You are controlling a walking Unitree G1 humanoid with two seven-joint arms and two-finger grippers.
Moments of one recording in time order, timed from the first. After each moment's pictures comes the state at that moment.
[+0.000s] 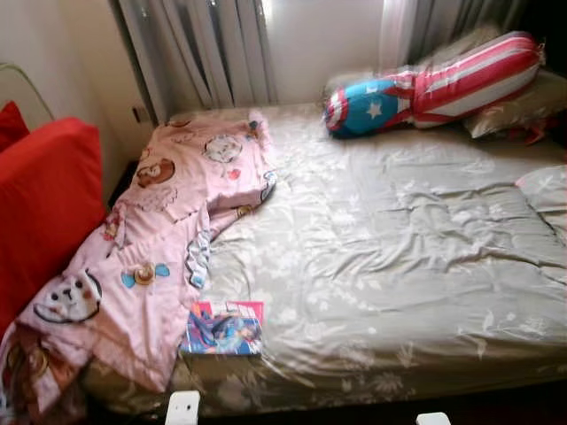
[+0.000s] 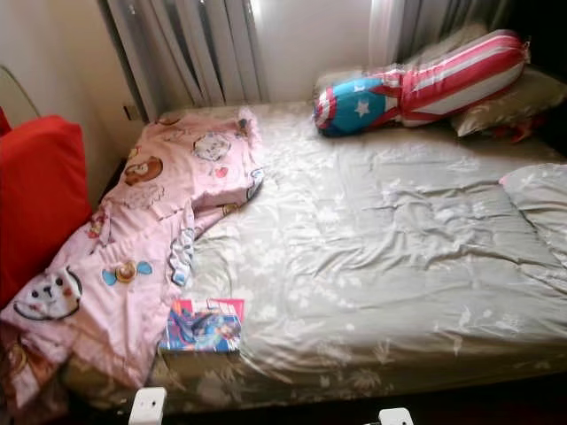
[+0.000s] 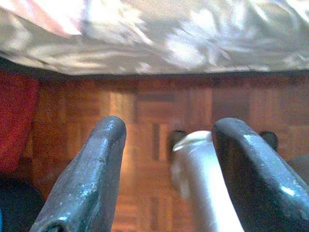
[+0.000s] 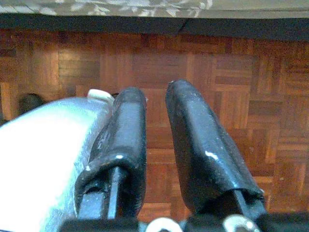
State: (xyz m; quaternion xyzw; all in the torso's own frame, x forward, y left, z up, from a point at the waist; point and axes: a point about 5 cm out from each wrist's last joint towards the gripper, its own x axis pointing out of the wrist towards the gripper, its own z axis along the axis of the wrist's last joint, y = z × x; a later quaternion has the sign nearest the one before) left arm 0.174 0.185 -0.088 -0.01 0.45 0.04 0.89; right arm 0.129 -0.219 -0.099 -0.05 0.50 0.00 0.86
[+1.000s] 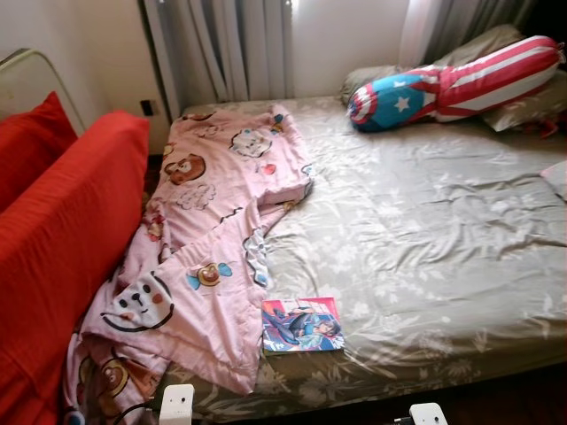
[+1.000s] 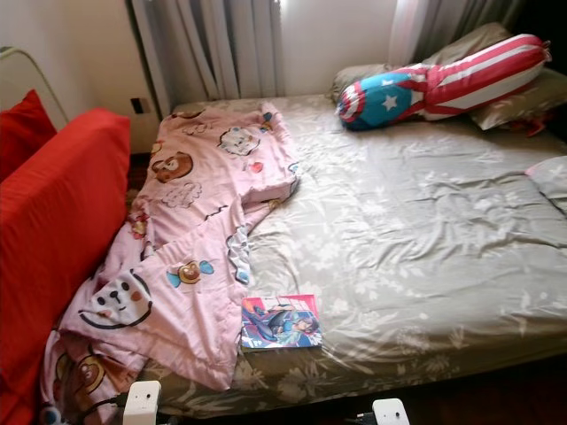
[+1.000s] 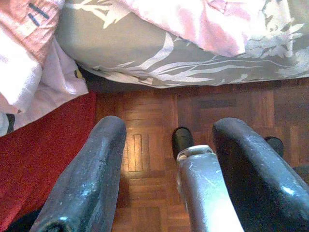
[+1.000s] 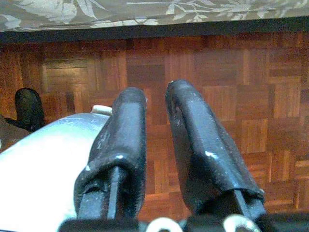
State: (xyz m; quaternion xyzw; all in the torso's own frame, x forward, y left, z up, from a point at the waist) left arm 0.179 0.193 -0.084 0.00 0.44 0.05 0.89; right arm 0.141 -0.211 -0.096 -0.05 0.49 0.01 0.87
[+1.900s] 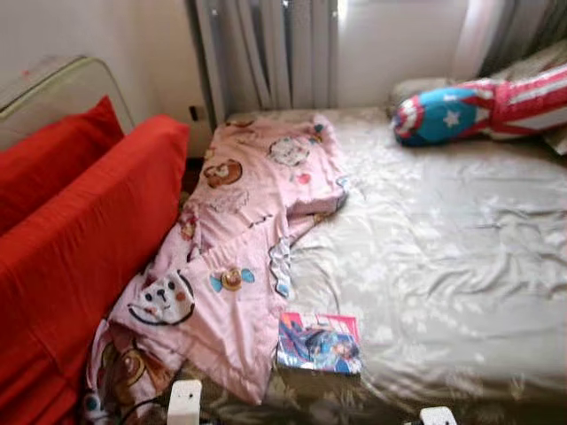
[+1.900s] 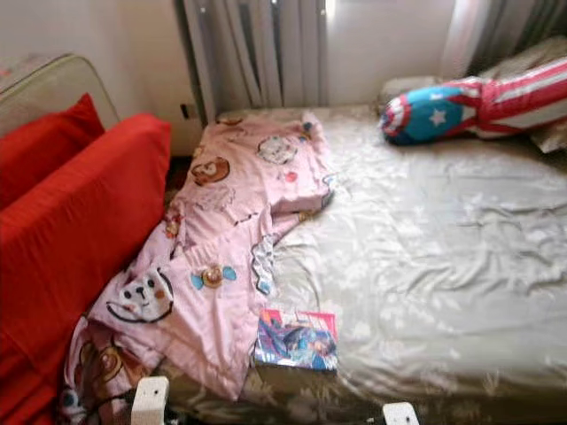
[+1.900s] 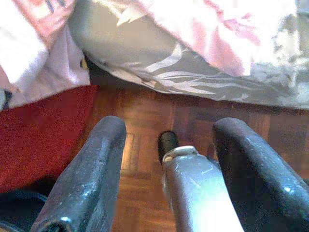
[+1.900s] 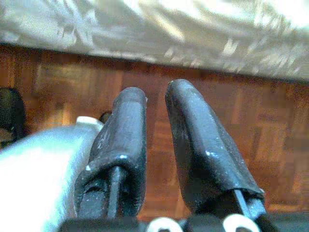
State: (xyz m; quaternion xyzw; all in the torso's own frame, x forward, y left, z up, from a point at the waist) left arm 0.186 0.187 -0.082 -0.01 0.44 0.05 0.90; right arm 0.139 -0.219 -0.096 -0.06 0.49 0.01 0.87
